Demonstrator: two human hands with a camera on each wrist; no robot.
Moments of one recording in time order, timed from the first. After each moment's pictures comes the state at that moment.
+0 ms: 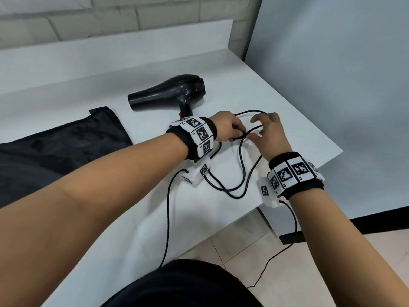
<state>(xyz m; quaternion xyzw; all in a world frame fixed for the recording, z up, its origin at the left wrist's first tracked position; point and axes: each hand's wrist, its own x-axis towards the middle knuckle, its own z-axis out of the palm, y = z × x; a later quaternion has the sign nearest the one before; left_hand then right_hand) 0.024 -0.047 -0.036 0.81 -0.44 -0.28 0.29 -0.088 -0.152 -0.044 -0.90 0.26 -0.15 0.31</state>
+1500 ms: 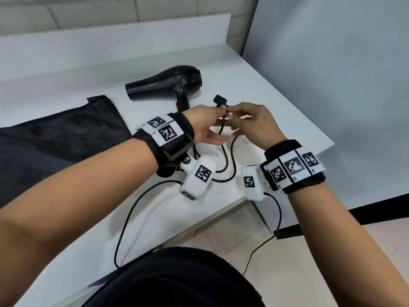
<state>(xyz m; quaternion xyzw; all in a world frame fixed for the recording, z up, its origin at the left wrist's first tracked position) -0.023 0.005 0.004 0.67 -0.11 -0.47 0.56 -0.101 -0.115 -0.008 -0.83 0.18 -0.12 0.52</state>
